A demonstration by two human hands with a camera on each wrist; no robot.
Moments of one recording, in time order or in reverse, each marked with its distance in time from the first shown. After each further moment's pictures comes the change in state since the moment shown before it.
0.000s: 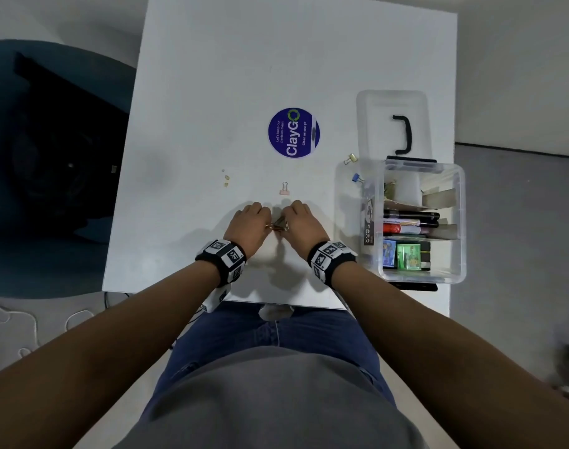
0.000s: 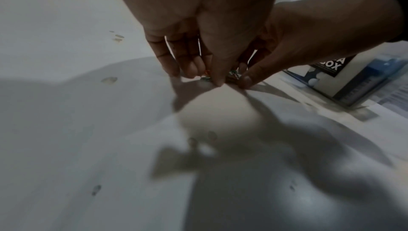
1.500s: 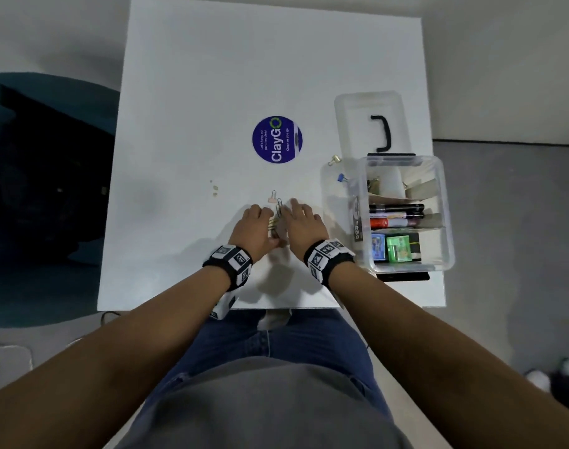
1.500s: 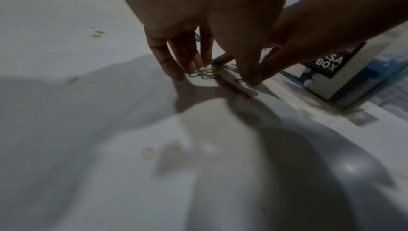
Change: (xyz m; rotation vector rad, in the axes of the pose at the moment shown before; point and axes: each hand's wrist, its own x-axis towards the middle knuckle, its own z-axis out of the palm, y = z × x) left_hand 0.006 0.025 0.003 -0.128 -0.025 -0.039; right_hand -0.018 0.000 -0.021 -0.234 -0.059 0.154
